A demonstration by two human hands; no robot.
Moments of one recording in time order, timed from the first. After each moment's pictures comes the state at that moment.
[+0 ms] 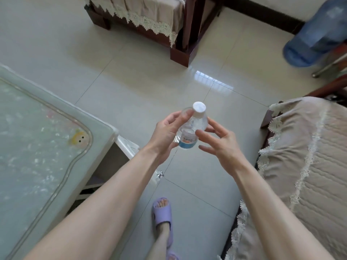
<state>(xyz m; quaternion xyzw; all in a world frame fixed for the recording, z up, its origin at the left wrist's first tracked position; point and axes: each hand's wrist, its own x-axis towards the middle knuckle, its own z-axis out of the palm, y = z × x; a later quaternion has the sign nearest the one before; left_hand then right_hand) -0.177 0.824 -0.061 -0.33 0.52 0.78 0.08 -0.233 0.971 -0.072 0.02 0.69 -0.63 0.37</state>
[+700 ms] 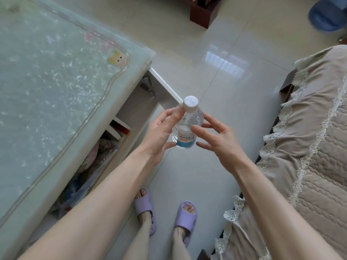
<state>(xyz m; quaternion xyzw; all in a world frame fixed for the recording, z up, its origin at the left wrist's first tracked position) 0.076 0.842 -0.096 -0.39 0.51 0.77 0.05 0.001 0.985 -0.101 0.00 0.68 -0.61 0.40</state>
